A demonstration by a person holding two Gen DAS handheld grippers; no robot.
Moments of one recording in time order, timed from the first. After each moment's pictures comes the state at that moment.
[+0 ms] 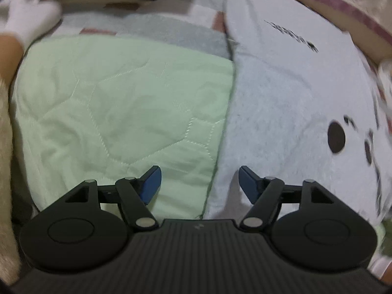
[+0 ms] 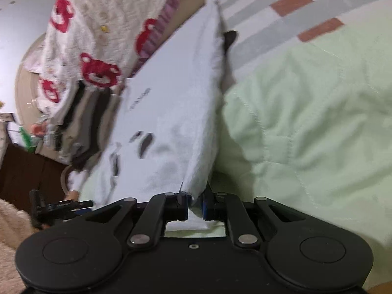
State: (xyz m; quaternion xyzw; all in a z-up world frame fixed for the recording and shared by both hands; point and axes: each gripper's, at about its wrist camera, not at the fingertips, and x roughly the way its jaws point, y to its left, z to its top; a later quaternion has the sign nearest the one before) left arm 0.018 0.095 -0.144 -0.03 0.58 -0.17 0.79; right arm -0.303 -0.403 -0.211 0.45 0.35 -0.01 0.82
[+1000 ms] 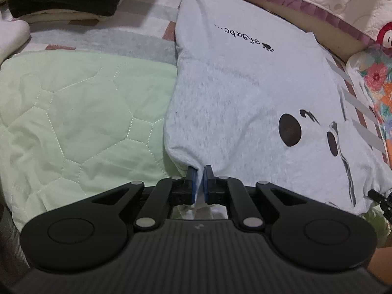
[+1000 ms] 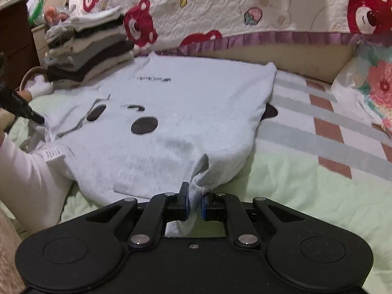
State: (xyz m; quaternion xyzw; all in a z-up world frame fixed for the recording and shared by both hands) left arm -0.005 0.061 -0.129 -0.01 0.54 -0.25 0.80; right arm -0.279 -0.330 -0.167 0.08 0.36 -0.03 0.93
